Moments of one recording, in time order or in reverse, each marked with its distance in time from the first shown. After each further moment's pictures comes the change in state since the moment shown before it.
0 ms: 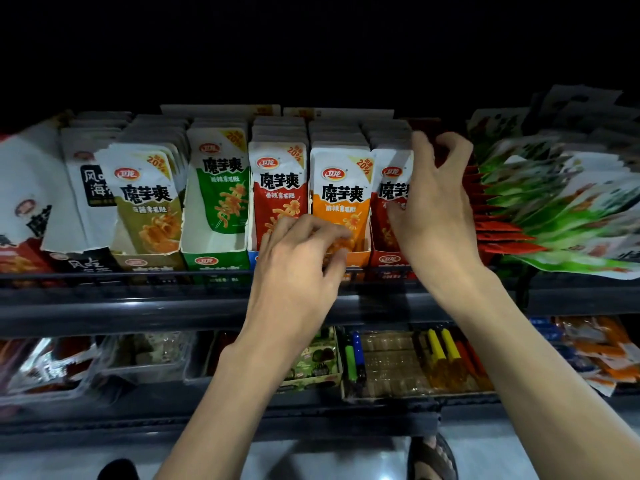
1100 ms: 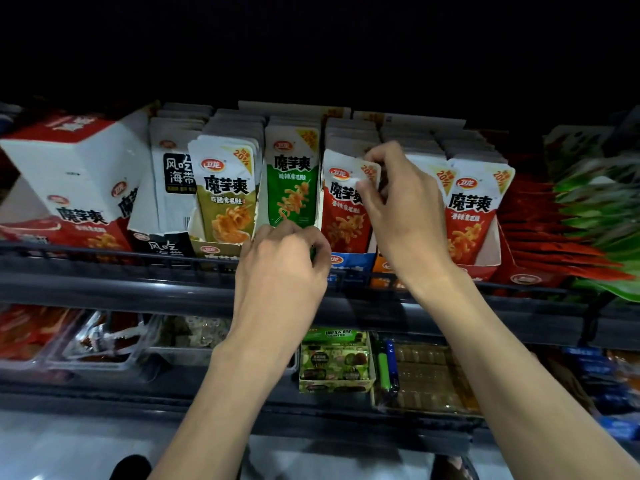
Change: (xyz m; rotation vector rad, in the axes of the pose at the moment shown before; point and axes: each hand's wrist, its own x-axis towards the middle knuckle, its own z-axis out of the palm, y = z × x) left_hand -0.012 -0.044 -0.055 0.144 0.047 -0.259; right_hand -0.001 -0.087 0.038 0.341 -0.031 -0.193
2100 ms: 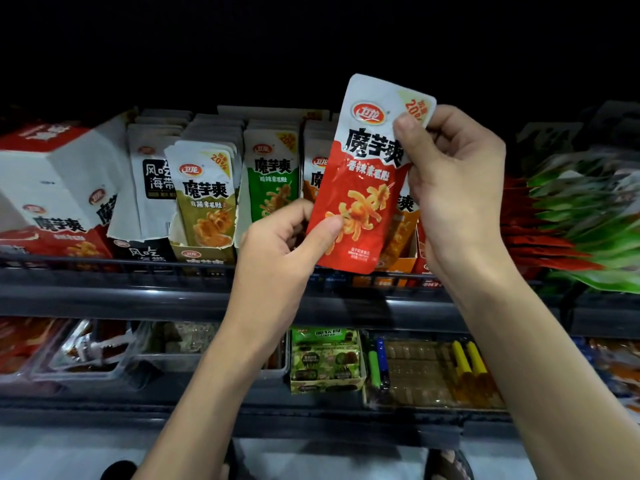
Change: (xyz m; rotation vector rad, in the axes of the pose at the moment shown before) left_hand -0.006 0.028 -0.016 -1.012 -0.112 0.011; right_hand 0.005 -0.009 -0.057 0.883 0.125 0.187
